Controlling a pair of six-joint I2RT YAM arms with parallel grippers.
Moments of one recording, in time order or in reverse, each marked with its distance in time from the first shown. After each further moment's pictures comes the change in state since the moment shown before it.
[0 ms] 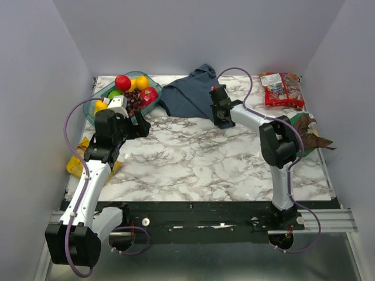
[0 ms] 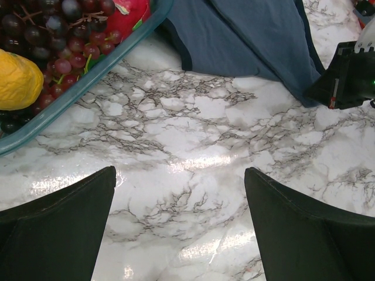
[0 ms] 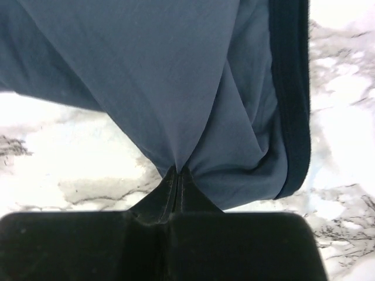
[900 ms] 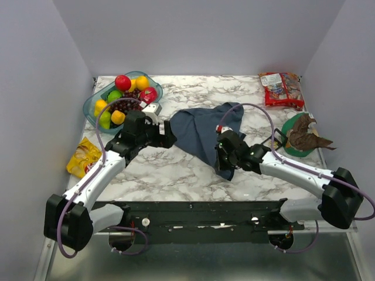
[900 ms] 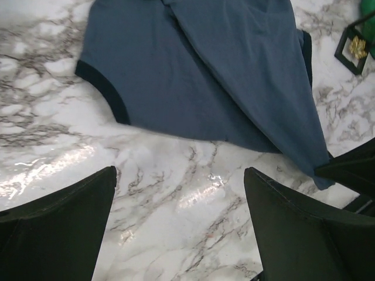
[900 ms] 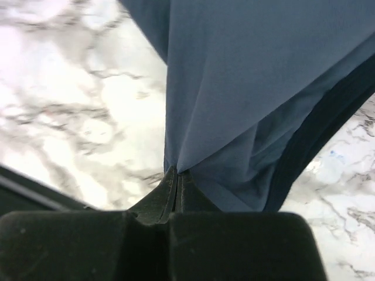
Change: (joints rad) left arm -0.270 0.126 0.000 0.016 0.039 -0.002; right arm 0.327 -0.824 -0.804 0.006 -0.175 0.267
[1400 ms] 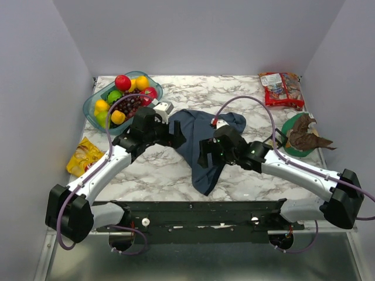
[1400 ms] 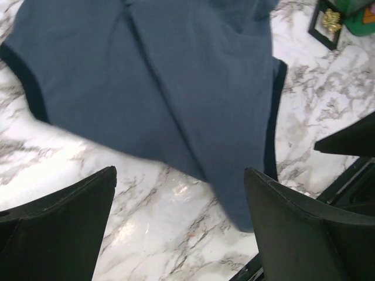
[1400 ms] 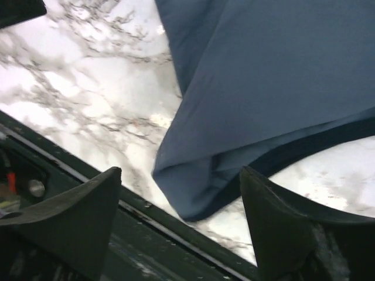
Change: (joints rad) left arm -0.087 0.088 0.039 0.005 0.055 0.006; right arm 0.092 -0.017 0.160 -0.021 -0.003 0.047
